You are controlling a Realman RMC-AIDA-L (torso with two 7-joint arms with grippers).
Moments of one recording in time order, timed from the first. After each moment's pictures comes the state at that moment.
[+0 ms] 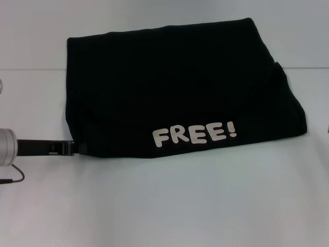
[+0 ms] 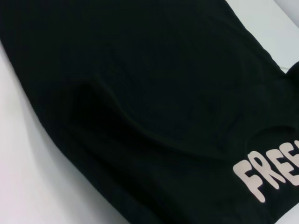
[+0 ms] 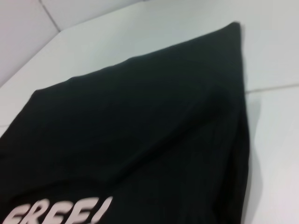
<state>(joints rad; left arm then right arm) -0.57 -2.10 0.59 0.83 2.40 1.32 -2.15 0.50 1.97 -0.38 -0.67 -2.25 -1.28 1.82</state>
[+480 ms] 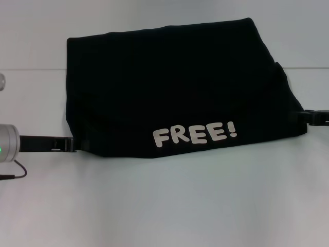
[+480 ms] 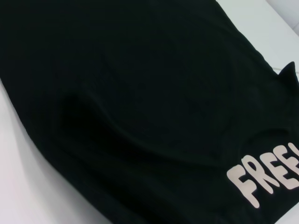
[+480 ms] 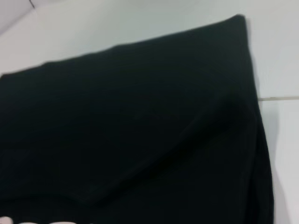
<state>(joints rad) -0.58 -2.09 0.60 0.83 2.40 1.33 -2.14 0.66 1.98 -0.59 -0.52 -2.26 -0.94 1.91</state>
